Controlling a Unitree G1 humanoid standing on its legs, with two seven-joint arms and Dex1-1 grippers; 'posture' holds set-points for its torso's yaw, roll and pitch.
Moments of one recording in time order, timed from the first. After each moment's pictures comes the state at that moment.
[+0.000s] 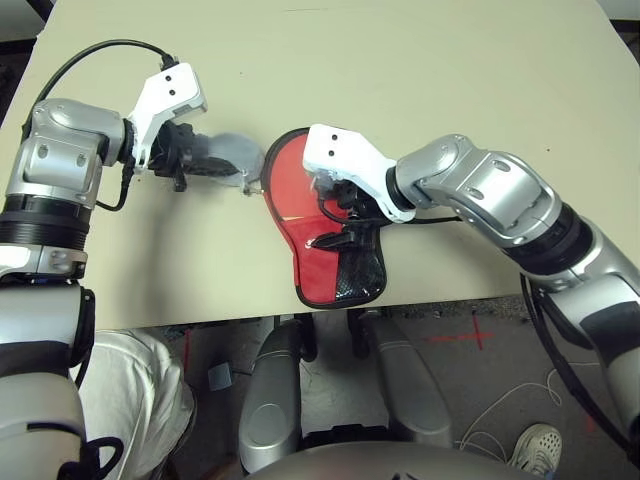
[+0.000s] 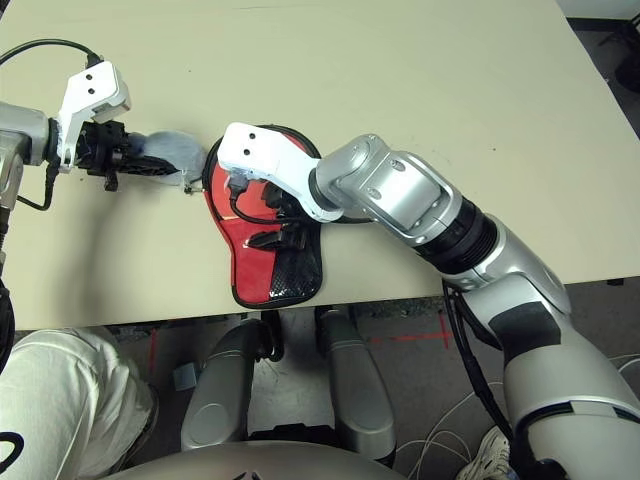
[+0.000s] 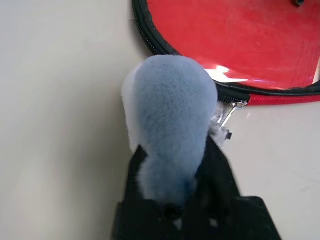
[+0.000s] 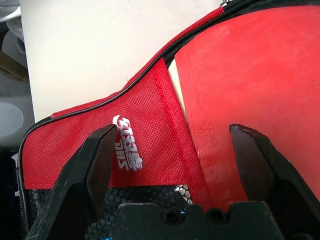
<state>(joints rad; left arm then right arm) -0.96 0.86 -0.18 0.48 -0.08 0.41 -1.37 -1.07 -0.49 0.60 -0.19 0.37 1.14 0.86</state>
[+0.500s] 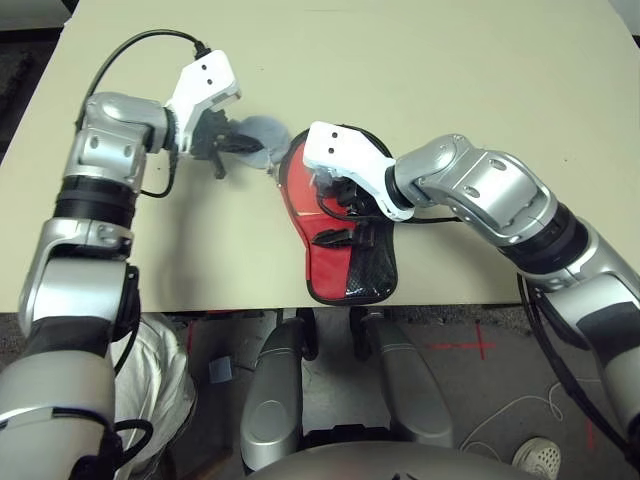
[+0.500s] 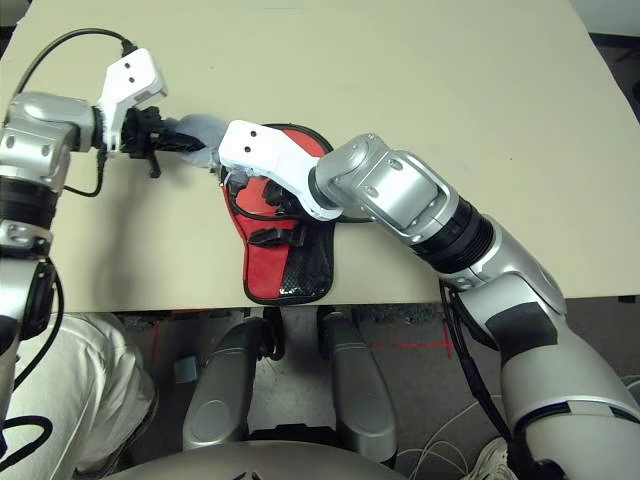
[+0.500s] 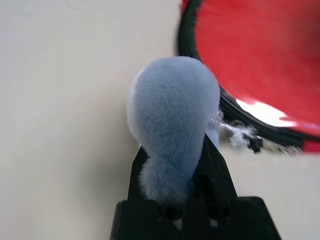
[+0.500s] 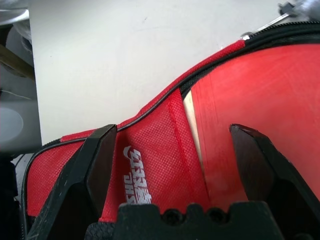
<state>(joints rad) -1.14 0.62 -0.18 0.81 0.02 0.17 -1.18 -1.06 -0.47 0.60 -0.16 0.35 1.14 0.86</state>
